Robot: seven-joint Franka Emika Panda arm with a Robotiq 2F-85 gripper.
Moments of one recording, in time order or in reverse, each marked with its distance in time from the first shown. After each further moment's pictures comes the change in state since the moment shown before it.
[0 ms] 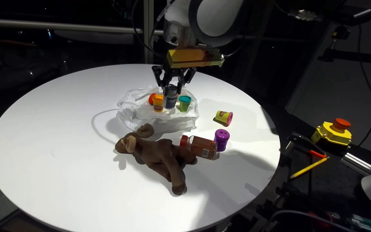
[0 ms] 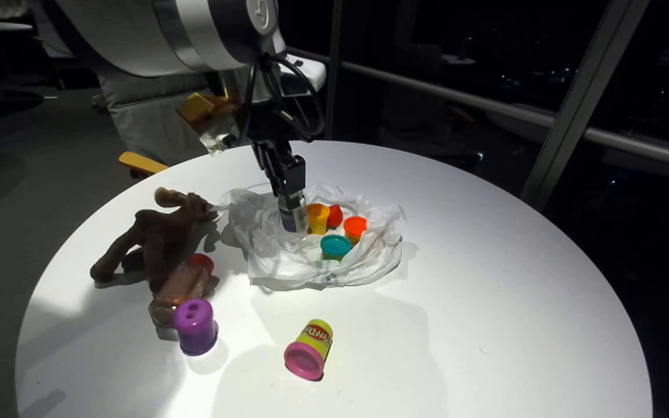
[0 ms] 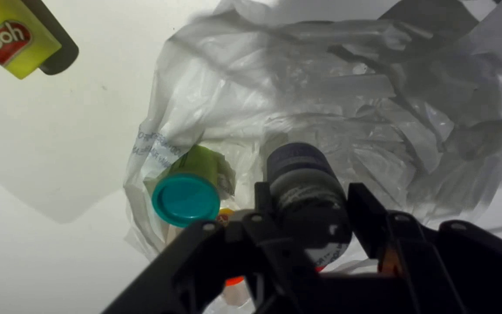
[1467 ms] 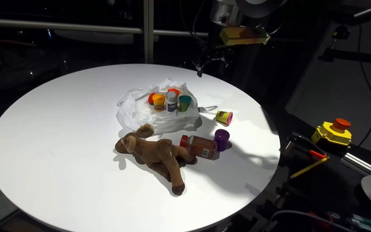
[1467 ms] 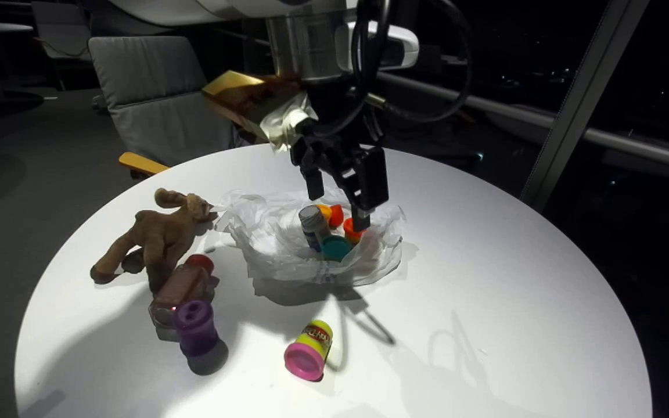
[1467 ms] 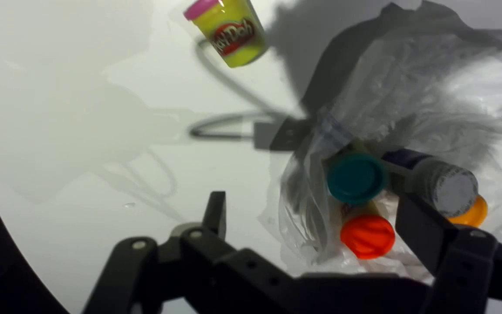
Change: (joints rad) arm -0.102 -0.256 -0.109 -0.237 0.073 -0.029 -0.326
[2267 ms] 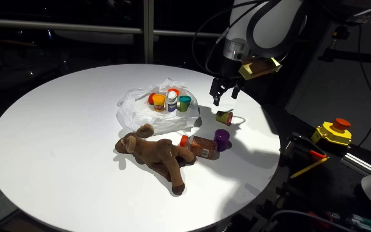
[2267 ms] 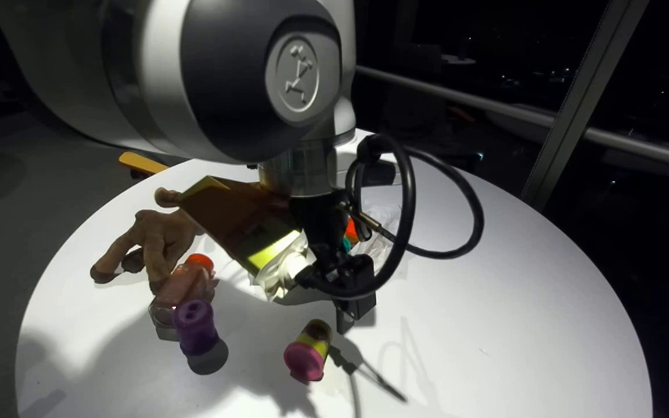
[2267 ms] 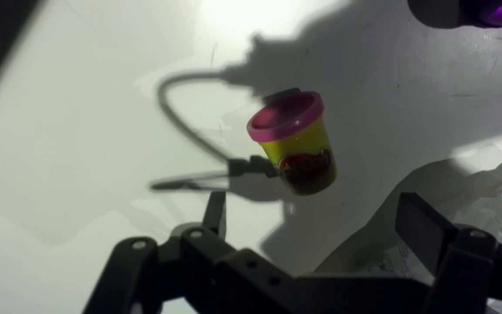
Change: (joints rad) arm -0.058 0.105 0.004 -0.129 0.002 0.132 -0.155
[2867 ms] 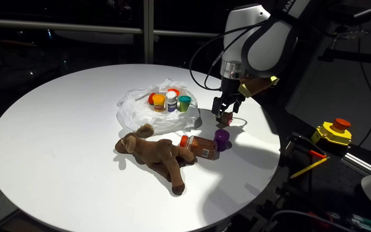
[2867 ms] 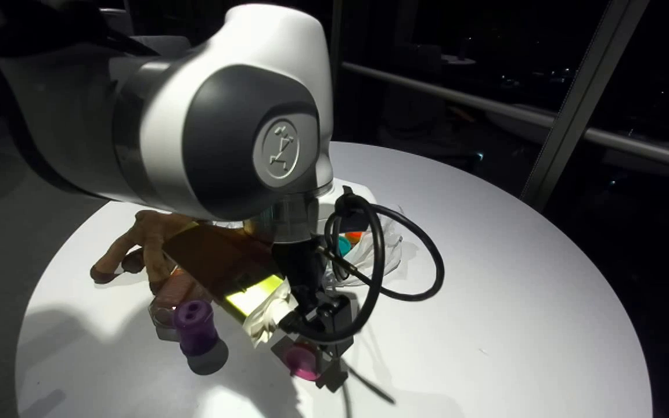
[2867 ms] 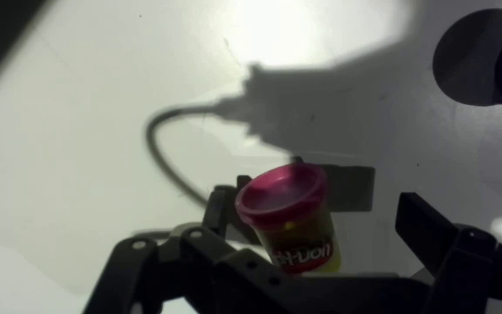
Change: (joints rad) arm 0.043 0.118 -0.011 0.017 0.000 -0.001 -0.023
